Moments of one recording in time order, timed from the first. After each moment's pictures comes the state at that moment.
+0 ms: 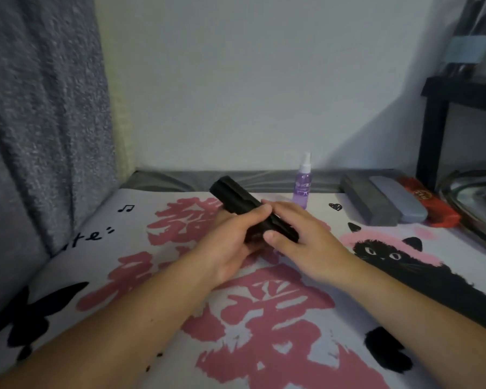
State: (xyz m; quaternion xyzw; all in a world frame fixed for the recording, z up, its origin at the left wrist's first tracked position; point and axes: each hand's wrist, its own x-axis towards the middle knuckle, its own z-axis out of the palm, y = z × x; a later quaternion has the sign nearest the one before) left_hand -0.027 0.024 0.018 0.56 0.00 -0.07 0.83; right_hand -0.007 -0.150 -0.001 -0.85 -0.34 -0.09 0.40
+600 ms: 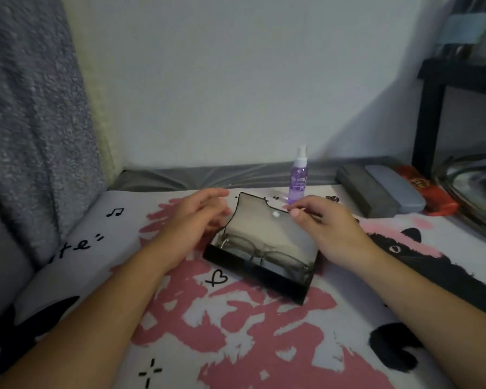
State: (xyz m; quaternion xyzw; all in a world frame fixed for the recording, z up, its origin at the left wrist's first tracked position) left_hand 0.005 0.088 0.007 0.77 -0.03 0.04 0.64; right_hand 0.022 -0.175 -0.008 -0.85 -0.17 -0.09 0.49
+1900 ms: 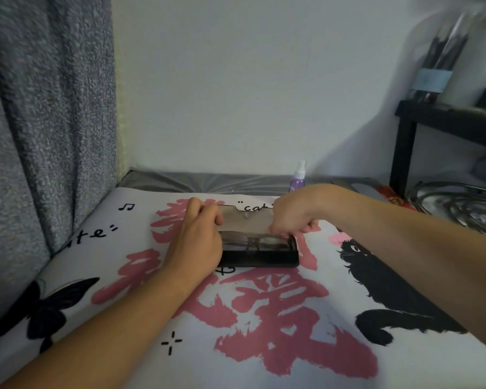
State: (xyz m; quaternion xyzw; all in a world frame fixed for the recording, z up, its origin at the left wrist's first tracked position) left_hand -0.044 0.083 -0.001 0.91 -0.06 0.25 0.32; right_hand 0.022 -0.097 0.093 -0.96 -0.11 0.27 -0.06
